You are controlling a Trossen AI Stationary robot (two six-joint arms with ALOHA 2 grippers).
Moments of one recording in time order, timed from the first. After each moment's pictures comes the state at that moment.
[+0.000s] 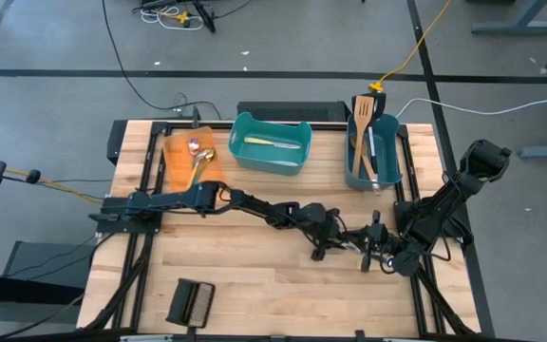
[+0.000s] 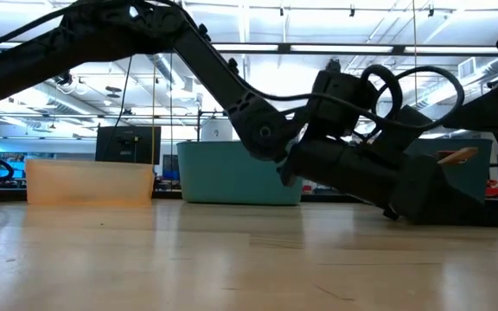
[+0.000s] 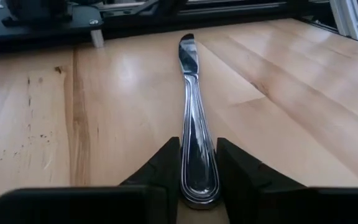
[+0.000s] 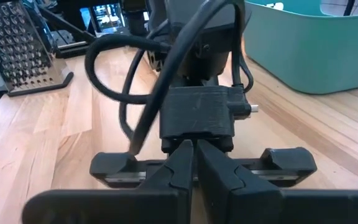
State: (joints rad) left arm -0.05 2.71 1.82 0.48 0.32 0.10; right arm 0.92 1.22 0.20 0.38 1.12 0.72
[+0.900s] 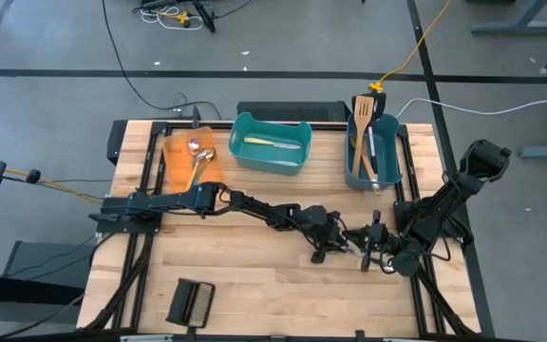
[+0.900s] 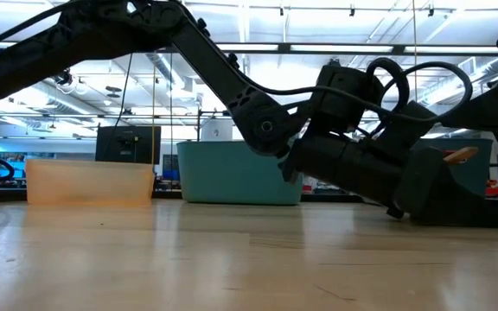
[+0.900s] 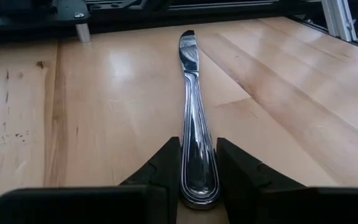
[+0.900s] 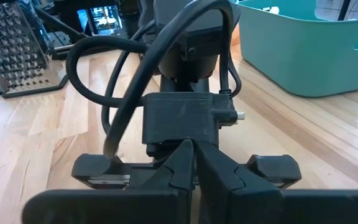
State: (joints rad) left arm -0.07 2.67 1.83 0.44 0.32 0.08; right arm 0.92 1.22 0.20 0.38 1.13 0.71
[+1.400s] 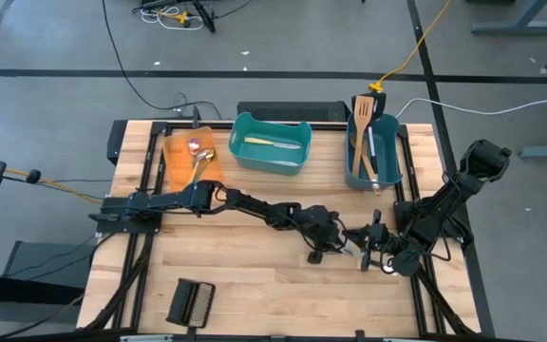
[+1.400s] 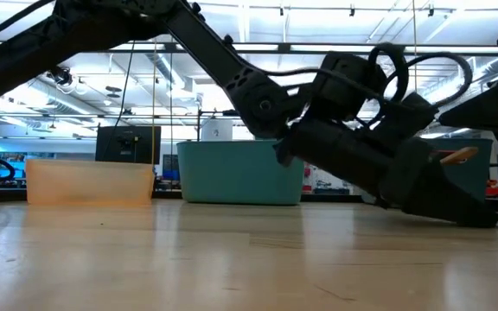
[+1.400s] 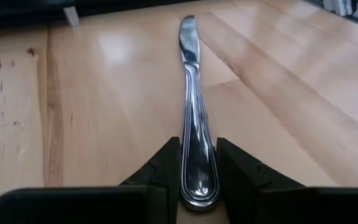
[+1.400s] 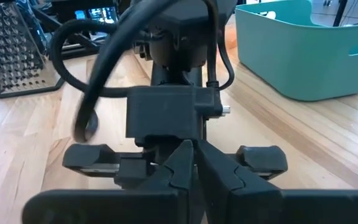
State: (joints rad) left arm -0.07 2.60 1.83 0.32 0.31 0.14; right arm 0.92 1.22 0.20 0.38 1.15 0.70
